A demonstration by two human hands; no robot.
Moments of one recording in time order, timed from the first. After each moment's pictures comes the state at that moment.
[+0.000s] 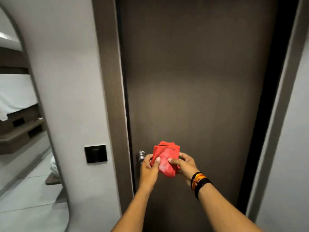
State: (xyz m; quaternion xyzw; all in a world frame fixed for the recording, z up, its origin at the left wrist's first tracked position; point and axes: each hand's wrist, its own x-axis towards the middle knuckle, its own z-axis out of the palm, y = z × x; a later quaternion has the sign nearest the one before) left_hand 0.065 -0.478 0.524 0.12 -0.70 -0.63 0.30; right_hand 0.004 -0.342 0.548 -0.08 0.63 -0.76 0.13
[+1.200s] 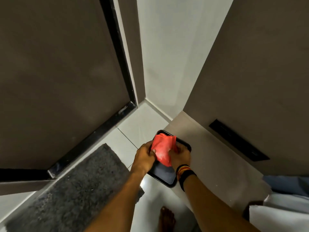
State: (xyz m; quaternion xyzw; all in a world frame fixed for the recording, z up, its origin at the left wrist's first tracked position) left_hand 0.002 0.016 0.010 0.06 -0.84 -0.47 -0.28; right_hand 0.032 0.155 0.012 0.46 0.69 -0.55 0.09
